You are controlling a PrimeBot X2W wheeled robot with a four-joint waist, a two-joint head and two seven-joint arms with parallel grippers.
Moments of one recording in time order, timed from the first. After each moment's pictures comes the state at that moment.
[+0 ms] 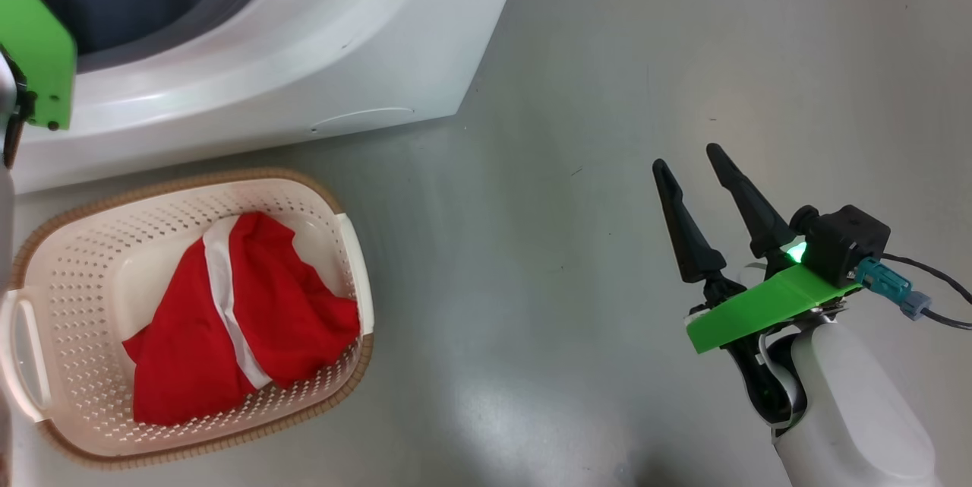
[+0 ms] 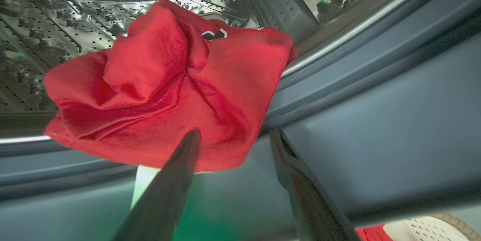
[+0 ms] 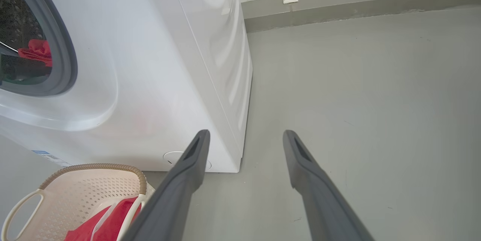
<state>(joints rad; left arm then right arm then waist) -1.36 0.29 -0.32 1.30 0.05 -0.07 0.13 -0.42 -0.14 0.19 0.27 0.39 0.13 -0.25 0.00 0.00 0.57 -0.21</state>
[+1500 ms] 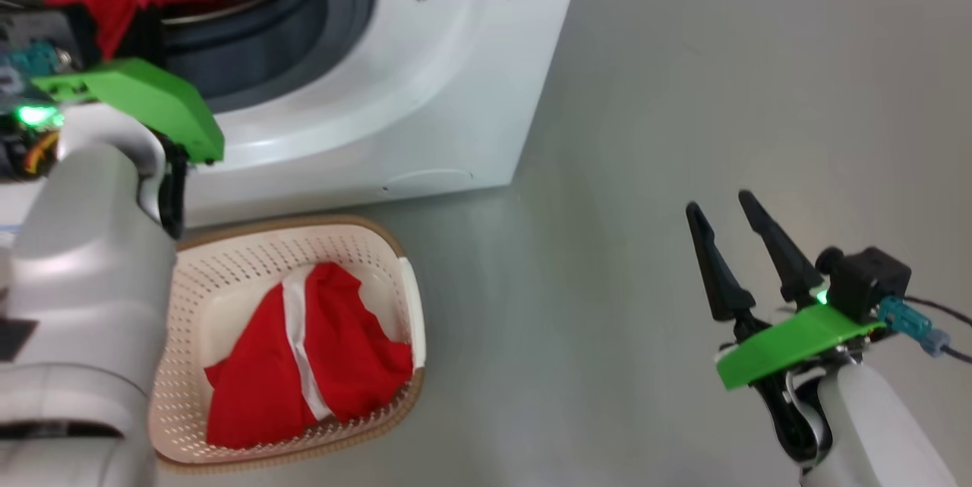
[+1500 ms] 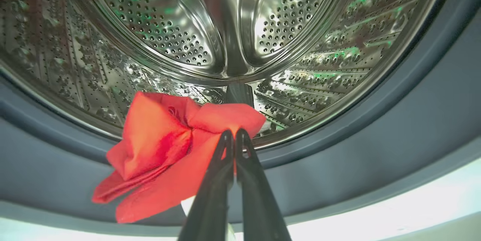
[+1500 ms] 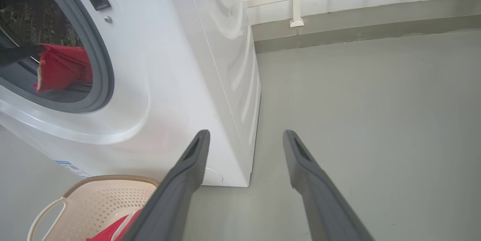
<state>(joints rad) -1.20 0.11 -0.17 1.28 -0.26 -0.08 -0.24 -0.34 -0.17 0.14 0.29 0.39 0.13 -0.25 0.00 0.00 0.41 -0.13</state>
